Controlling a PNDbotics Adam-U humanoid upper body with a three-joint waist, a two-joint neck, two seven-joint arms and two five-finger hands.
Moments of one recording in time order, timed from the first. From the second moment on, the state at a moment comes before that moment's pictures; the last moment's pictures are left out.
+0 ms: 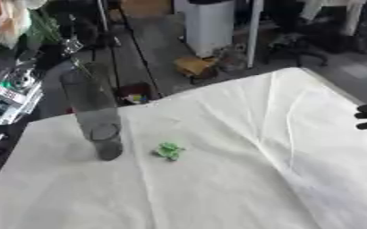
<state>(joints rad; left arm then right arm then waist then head) -0.99 0.56 -0.16 -1.06 -0.02 -0.19 -0.10 -0.52 -0.36 -0.28 -1.29 0.06 -0.22 0.27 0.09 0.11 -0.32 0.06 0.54</state>
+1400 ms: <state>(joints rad) -0.99 0.58 -0.13 -1.02 -0.27 -0.18 -0.03 -0.52 -0.36 -0.28 -1.29 0.07 -0.22 0.27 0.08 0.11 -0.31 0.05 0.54</state>
